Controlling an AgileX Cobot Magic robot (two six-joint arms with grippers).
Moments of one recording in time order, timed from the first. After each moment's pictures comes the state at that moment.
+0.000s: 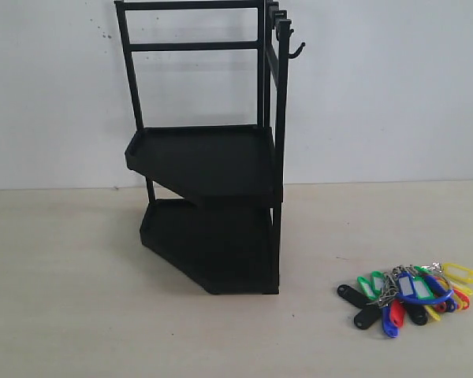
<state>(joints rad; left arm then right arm) 0.05 0.00 0.00 -0.07 0.33 0.09 -0.05 0.67 -0.29 0.27 -0.15 0.00</state>
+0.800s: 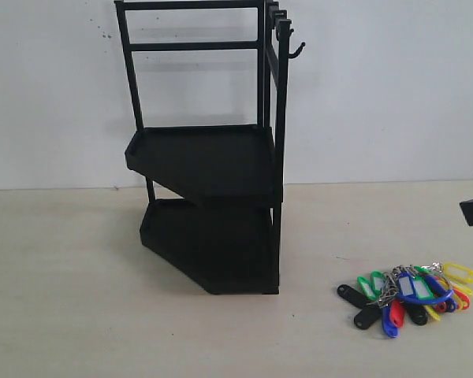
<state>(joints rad) 0.05 0.00 0.00 -0.07 0.33 0.09 -0.05 1.16 -0.80 0.19 0.36 -0.54</state>
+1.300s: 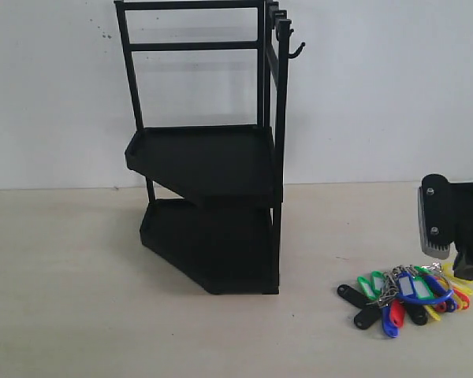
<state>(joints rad) 0.05 0.00 0.00 -0.07 0.33 0.09 -0.05 1.59 -0.97 0.05 0.64 -1.32</state>
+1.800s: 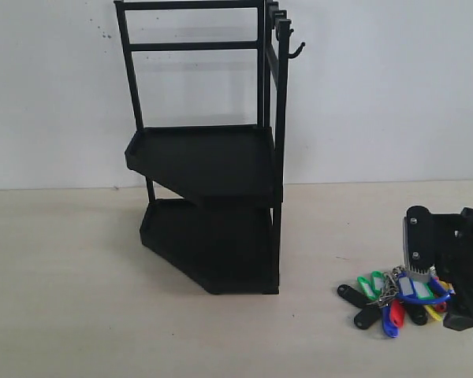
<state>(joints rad) 0.05 0.00 0.00 -0.07 0.33 0.09 -0.05 1.74 -0.98 0.07 0.59 -1.31</state>
